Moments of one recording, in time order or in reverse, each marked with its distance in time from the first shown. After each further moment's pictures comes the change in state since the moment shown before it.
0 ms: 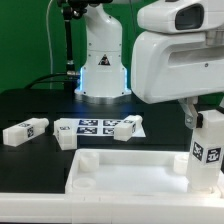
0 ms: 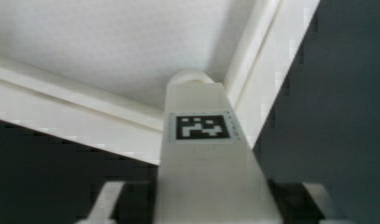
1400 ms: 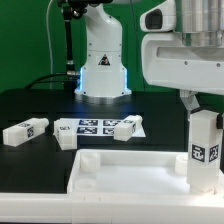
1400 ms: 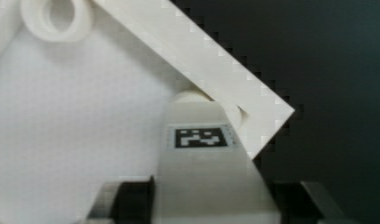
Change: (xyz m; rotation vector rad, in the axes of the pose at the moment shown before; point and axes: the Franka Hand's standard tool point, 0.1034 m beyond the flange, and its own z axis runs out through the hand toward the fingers) arm -0.004 -0.006 0.003 0.082 0.045 1.267
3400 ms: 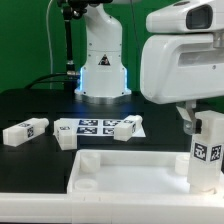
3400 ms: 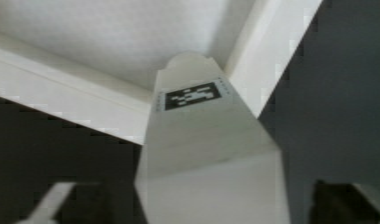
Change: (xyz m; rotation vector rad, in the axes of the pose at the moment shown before) arm 0.000 -0.008 0.004 -0.062 0.073 -1.321
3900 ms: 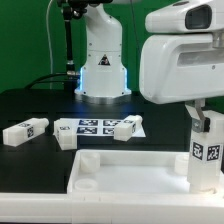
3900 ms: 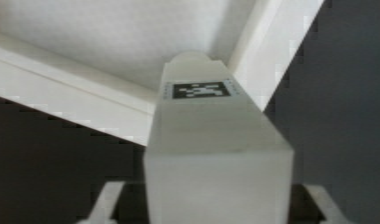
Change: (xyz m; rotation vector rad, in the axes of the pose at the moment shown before) arm 0.000 0.001 0.000 0.000 0.000 0.027
